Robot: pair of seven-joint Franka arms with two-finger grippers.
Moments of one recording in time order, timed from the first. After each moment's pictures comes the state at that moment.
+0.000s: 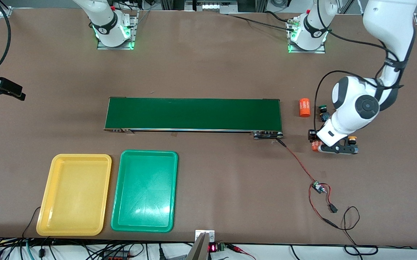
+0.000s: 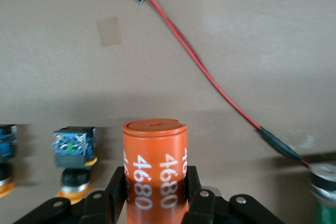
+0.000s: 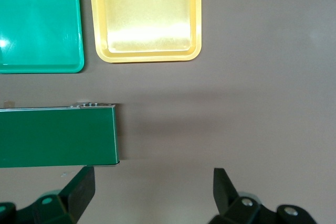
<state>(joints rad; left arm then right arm) 0.01 0.37 -0.11 -2.00 0.06 2.33 -0.05 0.00 0.08 -0.09 -1.55 -0.03 1.60 -0.05</state>
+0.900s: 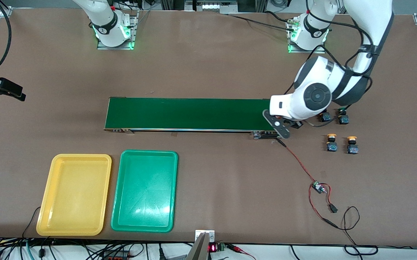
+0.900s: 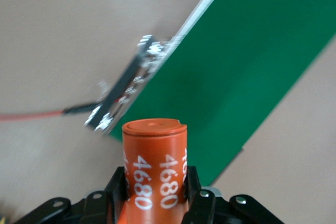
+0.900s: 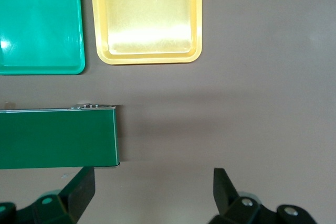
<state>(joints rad) -0.02 0.37 -0.41 -1.88 0.06 1.98 0.53 0.00 0.08 -0.09 -1.55 -0.03 1.60 -0.05</state>
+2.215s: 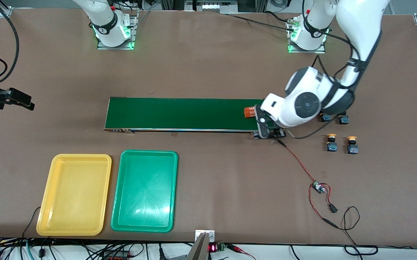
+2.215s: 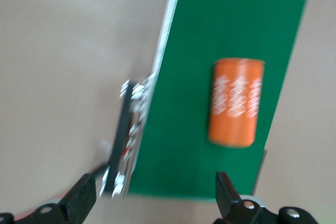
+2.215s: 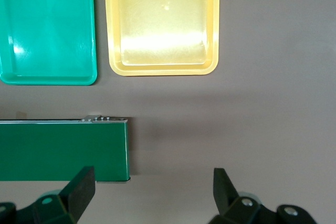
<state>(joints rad) 0.02 0.45 -0.43 -1.79 0.06 2.02 0.81 0.01 0.14 -0.08 -1.56 0.01 1.68 -0.05</state>
